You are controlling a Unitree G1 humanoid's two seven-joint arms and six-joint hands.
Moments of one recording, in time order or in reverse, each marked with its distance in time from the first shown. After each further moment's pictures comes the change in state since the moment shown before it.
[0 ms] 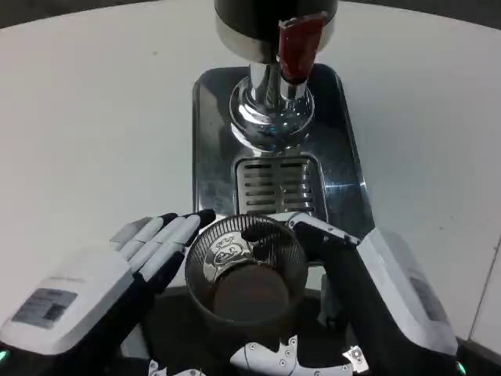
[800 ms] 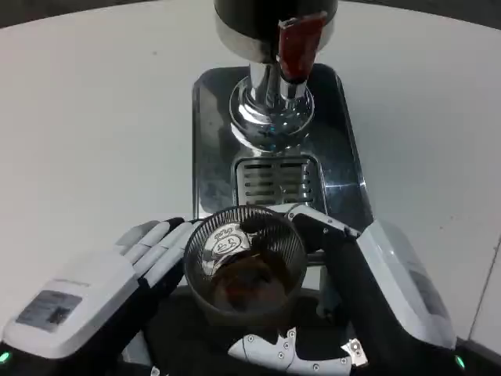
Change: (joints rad) left arm -0.005 0.003 0.010 0.017 0.000 -0.042 -0.020; right arm -0.021 0.008 0.000 0.005 0.000 0.000 -0.007
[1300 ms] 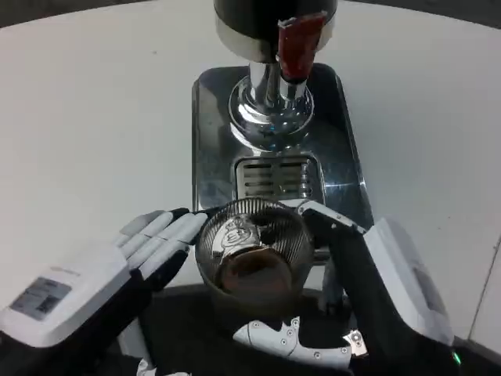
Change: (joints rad) left arm -0.070 0.039 0.035 0.121 -0.100 -0.138 -0.030; right arm -0.031 0.020 -0.013 0.056 0.025 0.007 -0.054
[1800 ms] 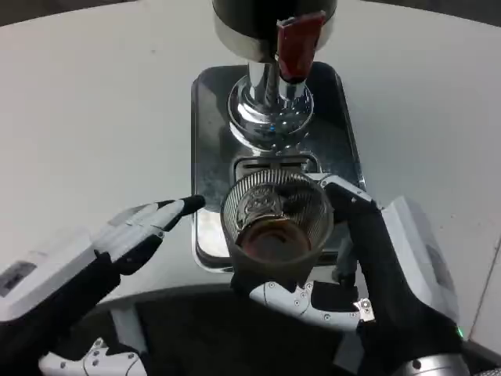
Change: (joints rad) left arm -0.112 0.104 0.015 0.257 -0.278 -0.145 -0.136; right arm -0.108 0.021 -0.054 0.099 0.040 0.027 -0.089
